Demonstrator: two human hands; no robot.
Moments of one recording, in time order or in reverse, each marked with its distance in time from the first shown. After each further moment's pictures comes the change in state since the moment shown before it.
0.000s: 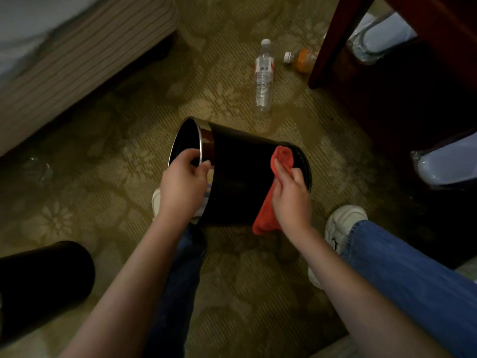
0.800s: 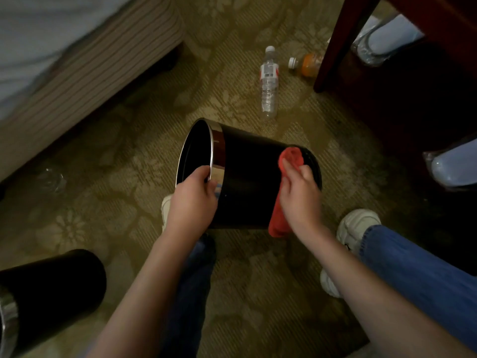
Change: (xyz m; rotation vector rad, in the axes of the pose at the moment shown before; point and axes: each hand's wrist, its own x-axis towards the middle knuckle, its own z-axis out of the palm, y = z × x) left_hand -0.006 -0.008 -0.001 0.210 -0.047 0.073; right_hand 0.012 -0.007 -0.002 0.029 0.053 -0.026
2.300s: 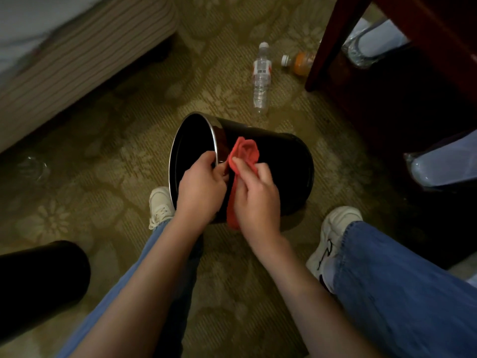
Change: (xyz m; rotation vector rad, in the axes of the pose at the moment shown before) left_hand 0.005 0.016 0.024 -0.205 0.038 0.071; right_hand -0.032 -0.072 -0.014 0.209 -0.070 -0.091
